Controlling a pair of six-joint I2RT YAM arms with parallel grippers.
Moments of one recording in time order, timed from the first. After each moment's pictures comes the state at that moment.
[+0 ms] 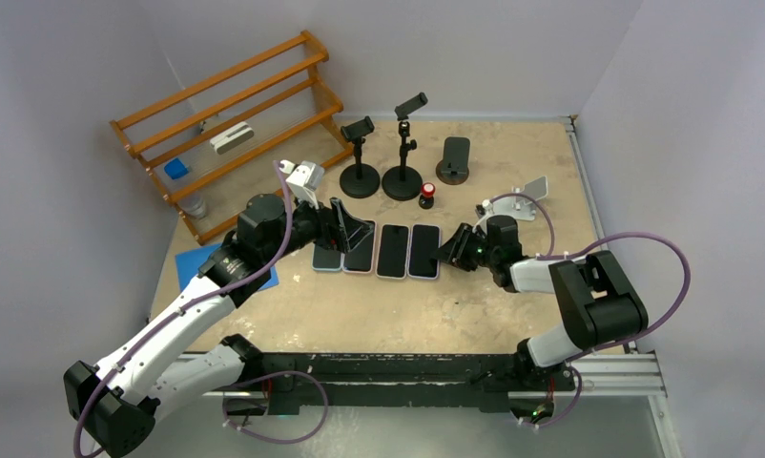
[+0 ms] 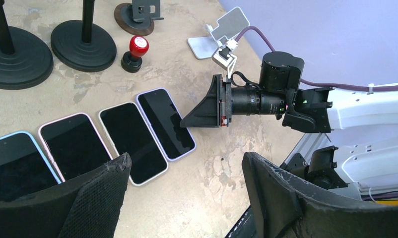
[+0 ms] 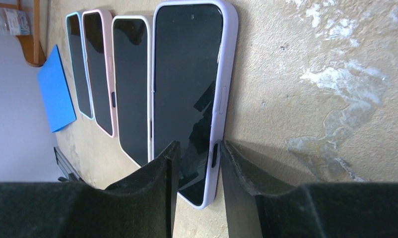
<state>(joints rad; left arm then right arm) -0.62 0.91 0.83 -0.14 0.22 -0.49 0.26 1.52 0.42 0.43 -0.46 0.73</state>
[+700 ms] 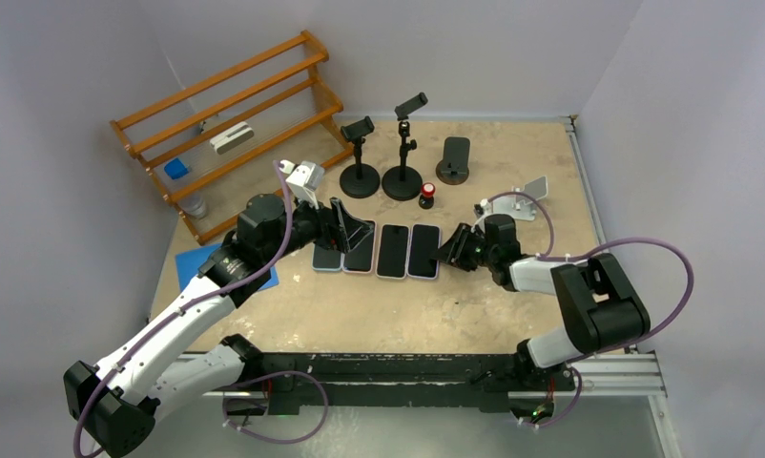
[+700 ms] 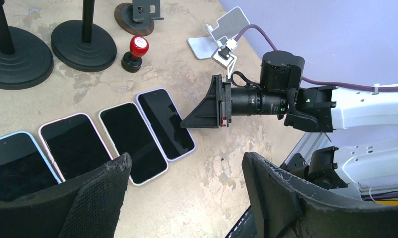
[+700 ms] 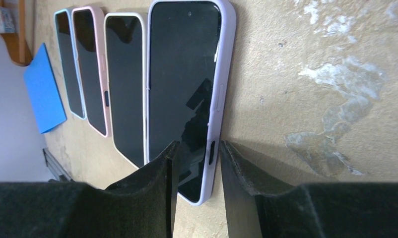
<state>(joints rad) -0.62 0.91 0.83 -0.14 0.22 -0.49 0.27 1.50 0.43 0.37 -0.43 0.72</state>
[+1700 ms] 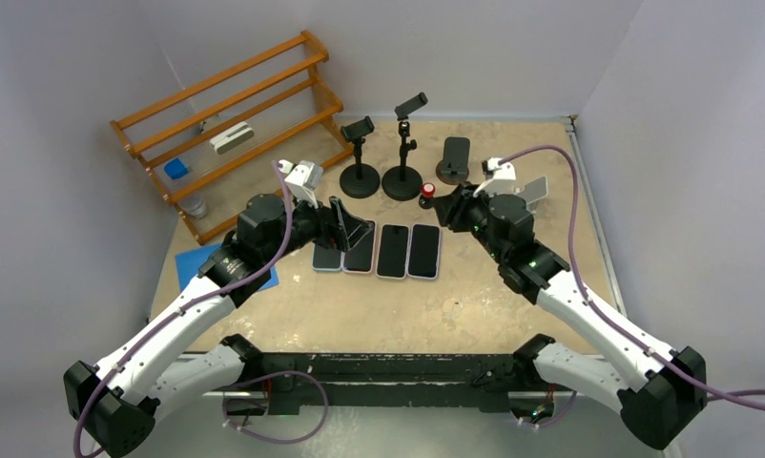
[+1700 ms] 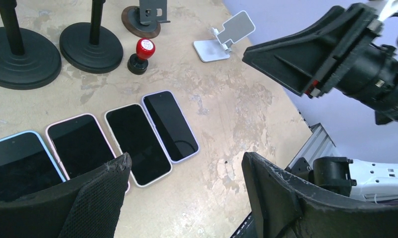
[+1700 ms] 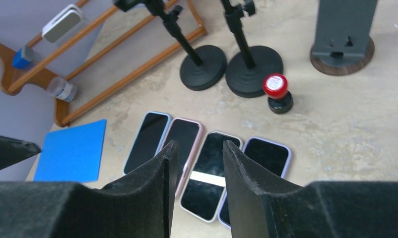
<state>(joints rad) -0.62 0.91 0.83 -0.14 0.20 -0.49 0.55 0.97 0.75 -0.02 0.11 0.50</state>
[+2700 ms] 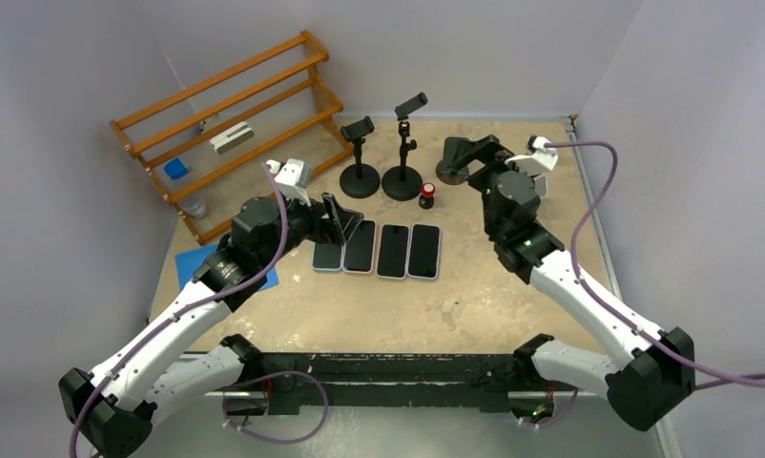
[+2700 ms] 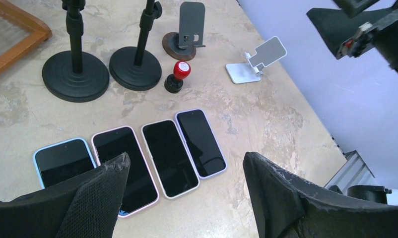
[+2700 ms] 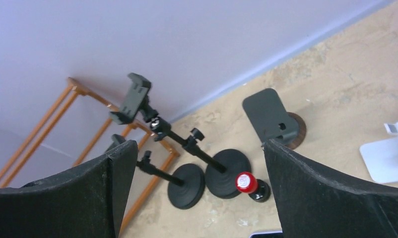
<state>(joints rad) -0.62 0.87 0.83 -0.14 0.03 -0.43 0.56 1.12 0.88 0.21 0.63 0.65</state>
